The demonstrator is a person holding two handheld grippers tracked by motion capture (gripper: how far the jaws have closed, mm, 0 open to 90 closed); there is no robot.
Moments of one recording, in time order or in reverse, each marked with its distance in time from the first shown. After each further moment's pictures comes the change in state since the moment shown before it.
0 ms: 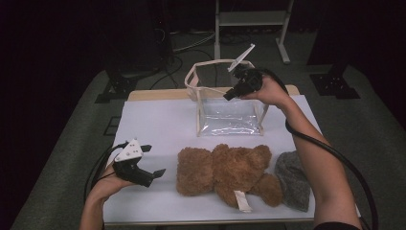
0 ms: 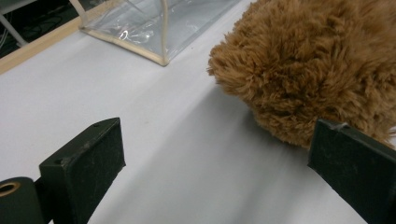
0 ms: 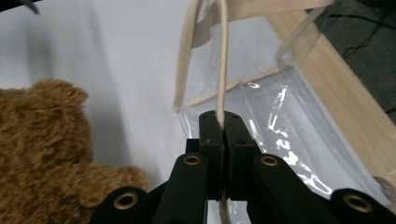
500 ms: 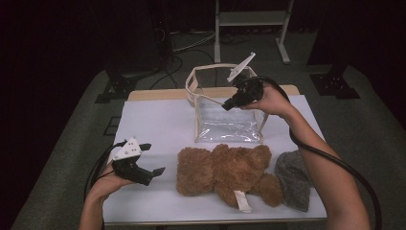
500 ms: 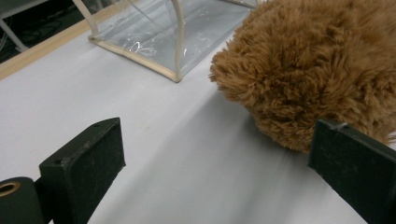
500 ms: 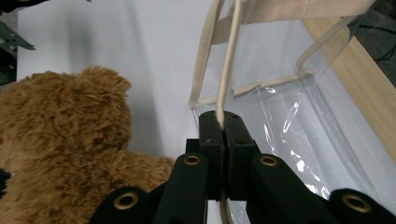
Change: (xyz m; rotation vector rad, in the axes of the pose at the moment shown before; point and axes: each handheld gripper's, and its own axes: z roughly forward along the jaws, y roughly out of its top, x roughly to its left) left arm 0.003 0.000 0.000 -0.016 -0.010 -0.004; right arm 0.037 -0.009 -0.004 -0.014 0.050 -0.061
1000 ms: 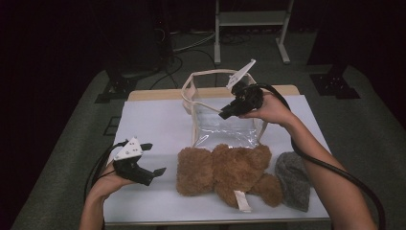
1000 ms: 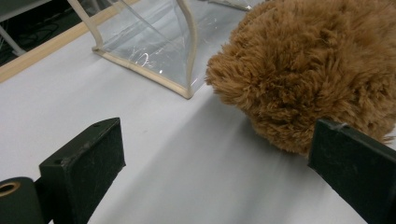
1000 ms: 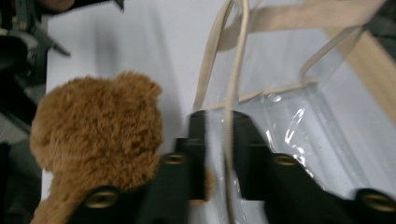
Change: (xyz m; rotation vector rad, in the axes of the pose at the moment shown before) left arm -0.001 0.003 0.000 -0.004 -0.007 0.014; right arm 0.029 -0.004 -0.003 -0.038 0.029 0.000
